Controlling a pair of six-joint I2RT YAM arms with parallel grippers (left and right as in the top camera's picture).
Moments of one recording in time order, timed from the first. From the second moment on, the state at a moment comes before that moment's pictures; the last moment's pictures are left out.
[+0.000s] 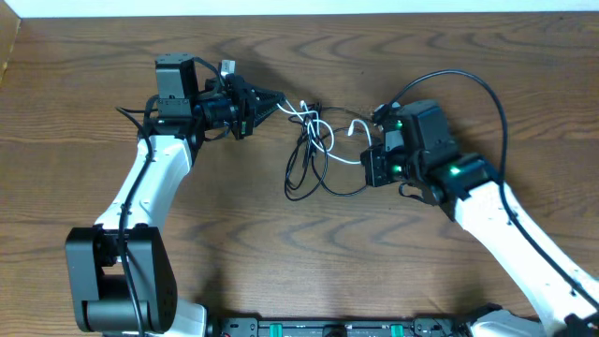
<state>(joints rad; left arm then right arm) -0.01 1.67 1.12 -0.11 1.06 -1.21 0.44 1.41 1.01 -0.53 -0.29 0.33</state>
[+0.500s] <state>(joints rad) -0.01 1.67 1.12 -0.11 1.06 -1.21 0.45 1.55 1.00 -0.46 -0.37 0.32</state>
